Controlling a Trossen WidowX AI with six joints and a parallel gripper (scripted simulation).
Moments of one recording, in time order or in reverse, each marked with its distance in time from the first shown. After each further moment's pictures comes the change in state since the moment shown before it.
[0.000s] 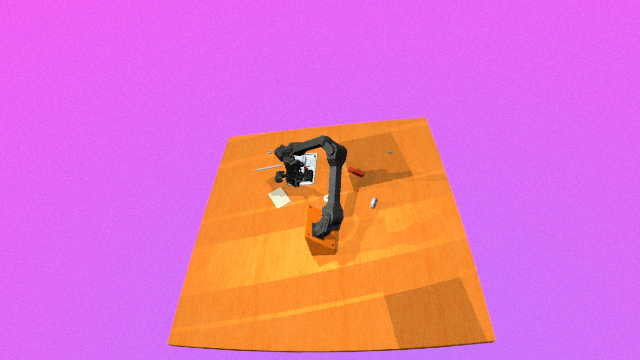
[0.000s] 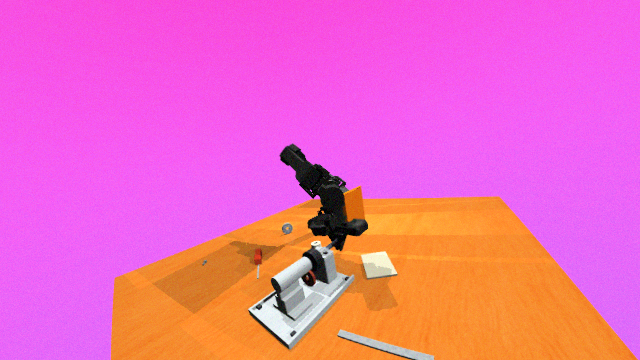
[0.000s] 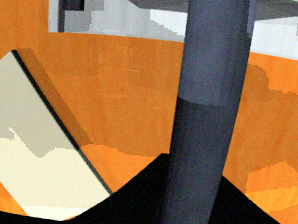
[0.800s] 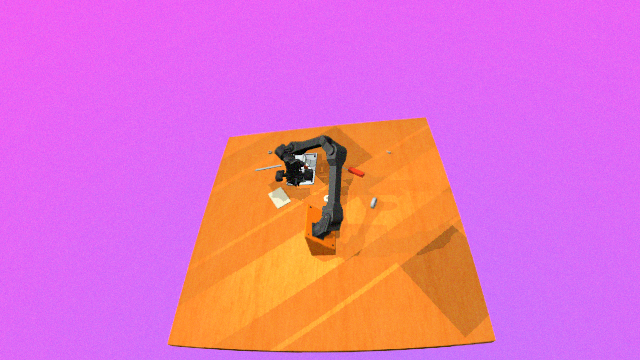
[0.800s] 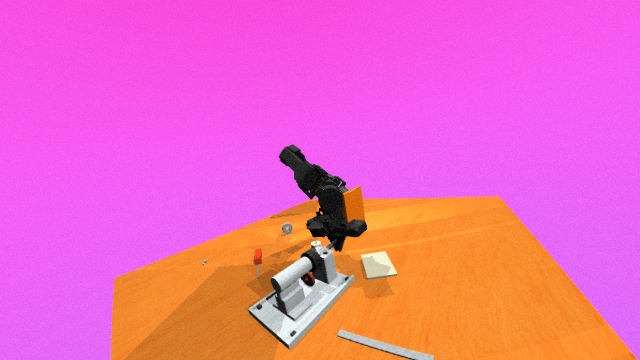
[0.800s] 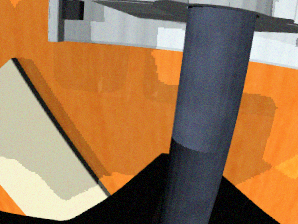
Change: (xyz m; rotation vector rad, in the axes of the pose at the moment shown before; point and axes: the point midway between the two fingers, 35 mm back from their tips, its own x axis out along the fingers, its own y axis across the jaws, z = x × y) arm 0.000 0.000 0.006 0.001 0.006 0.003
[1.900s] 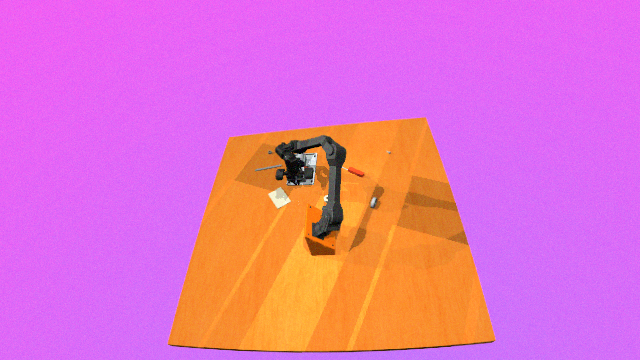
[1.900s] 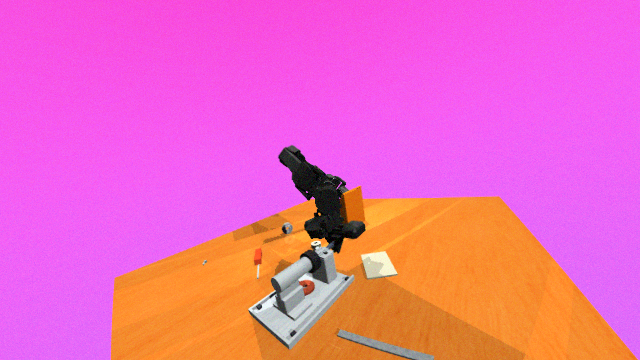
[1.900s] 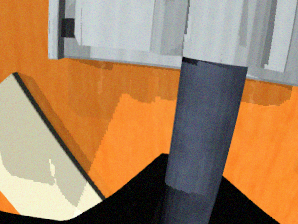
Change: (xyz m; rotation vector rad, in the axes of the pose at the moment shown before) arm 0.000 0.000 0.010 0.000 0.000 0.000
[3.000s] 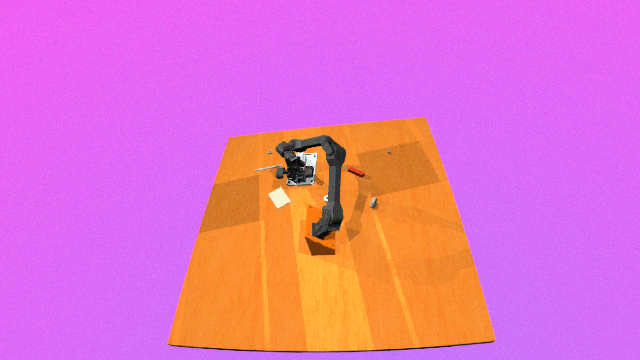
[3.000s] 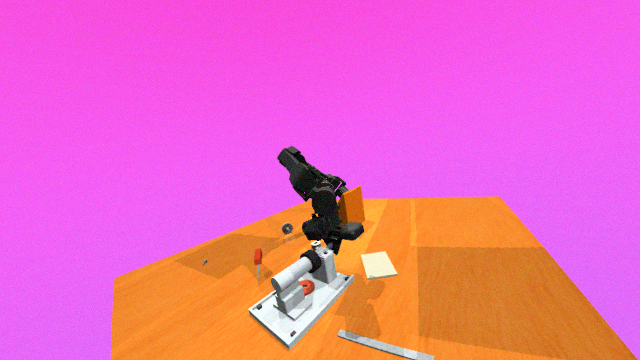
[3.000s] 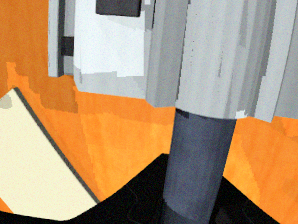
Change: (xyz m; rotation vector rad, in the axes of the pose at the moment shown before) arm 0.000 0.000 0.010 0.000 -0.001 -0.001
